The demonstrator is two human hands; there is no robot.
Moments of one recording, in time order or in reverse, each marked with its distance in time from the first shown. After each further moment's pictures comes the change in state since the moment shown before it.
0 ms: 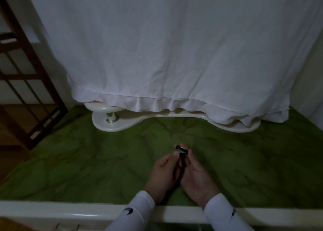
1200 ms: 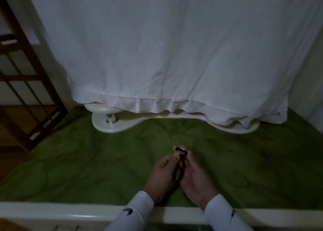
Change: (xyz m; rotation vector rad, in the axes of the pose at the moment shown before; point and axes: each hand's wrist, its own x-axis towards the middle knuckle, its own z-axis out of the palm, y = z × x) left_hand 0.001 0.001 -0.001 -0.004 -0.052 -0.002; right_hand 0.000 0.002 -0.001 -0.002 0.032 -0.003
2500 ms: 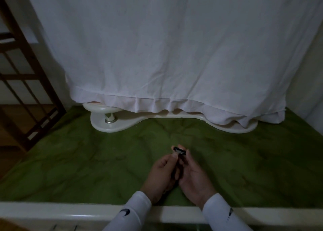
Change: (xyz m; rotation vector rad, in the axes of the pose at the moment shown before) left_hand 0.001 -0.007 -0.007 0.042 -0.073 0.023; right_hand 0.000 0.000 -0.001 -0.071 -0.015 -0.009
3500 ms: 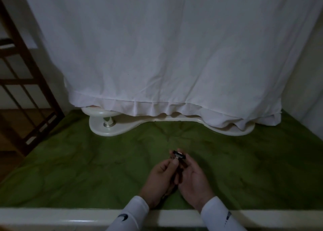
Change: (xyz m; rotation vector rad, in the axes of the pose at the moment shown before) left_hand -0.001 -0.003 -0.002 -0.048 -0.085 0.009; right_hand -0.003 -0.006 0.003 0.004 -0.023 -0.015
